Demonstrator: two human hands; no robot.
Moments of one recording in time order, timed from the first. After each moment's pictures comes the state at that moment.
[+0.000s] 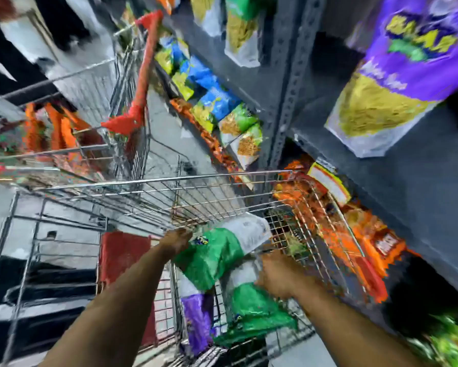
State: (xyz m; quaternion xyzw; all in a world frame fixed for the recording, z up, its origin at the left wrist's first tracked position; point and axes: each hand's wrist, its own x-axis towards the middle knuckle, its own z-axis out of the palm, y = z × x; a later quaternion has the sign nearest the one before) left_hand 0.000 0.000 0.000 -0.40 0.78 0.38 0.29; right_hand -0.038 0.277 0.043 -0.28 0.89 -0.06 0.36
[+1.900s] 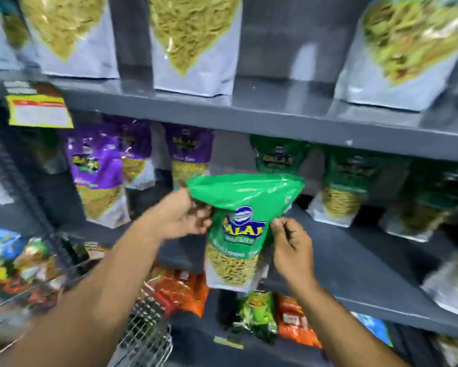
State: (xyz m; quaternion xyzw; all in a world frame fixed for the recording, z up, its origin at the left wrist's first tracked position) left_hand -0.096 0.466 0.293 0.12 0.63 0.66 0.38; right_hand 0.067 0.637 0.258 0.09 0.74 -0.55 -0.37
